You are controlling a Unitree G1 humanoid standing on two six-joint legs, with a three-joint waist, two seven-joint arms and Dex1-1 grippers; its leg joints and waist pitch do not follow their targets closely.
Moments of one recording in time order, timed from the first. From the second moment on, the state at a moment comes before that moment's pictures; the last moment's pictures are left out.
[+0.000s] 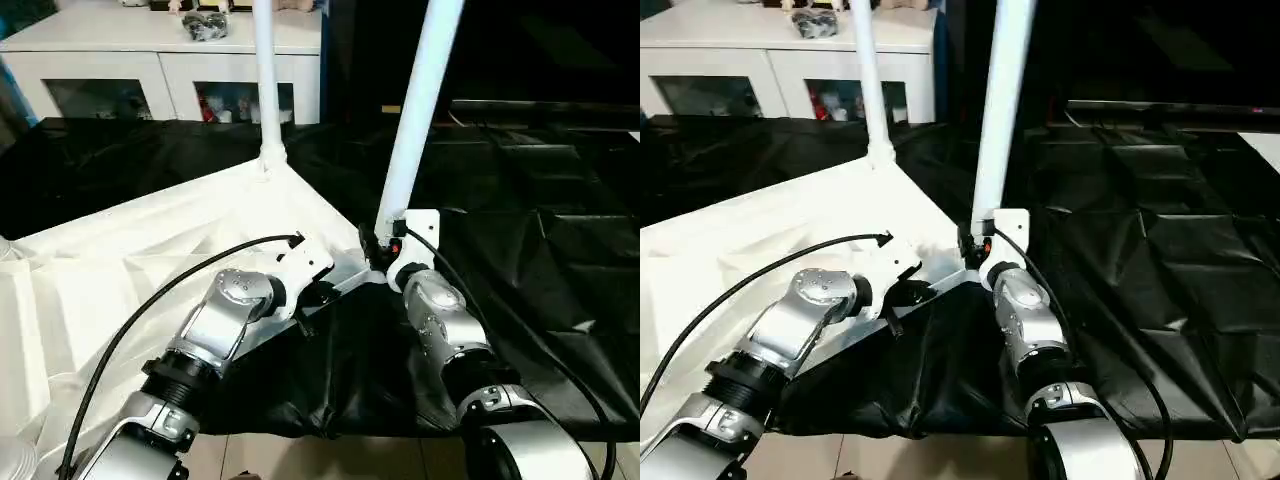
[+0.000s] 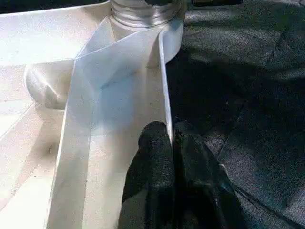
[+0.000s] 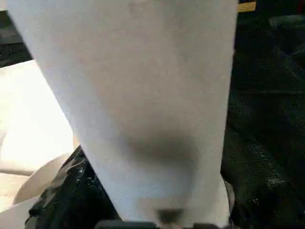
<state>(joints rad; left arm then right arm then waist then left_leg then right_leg) -0.53 0.19 -0.30 0.40 0.11 0.43 -0.80 -0.63 0.03 -0.06 0.90 0.15 -0.08 0.18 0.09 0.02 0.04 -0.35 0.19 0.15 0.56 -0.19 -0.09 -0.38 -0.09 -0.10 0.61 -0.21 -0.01</state>
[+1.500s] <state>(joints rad) -0.56 0.39 -0.33 0.48 0.02 0.13 -1.19 -0.34 -0.33 0.13 0.40 0.18 0.03 0.92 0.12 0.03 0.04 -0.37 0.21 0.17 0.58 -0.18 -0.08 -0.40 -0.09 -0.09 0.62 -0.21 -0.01</state>
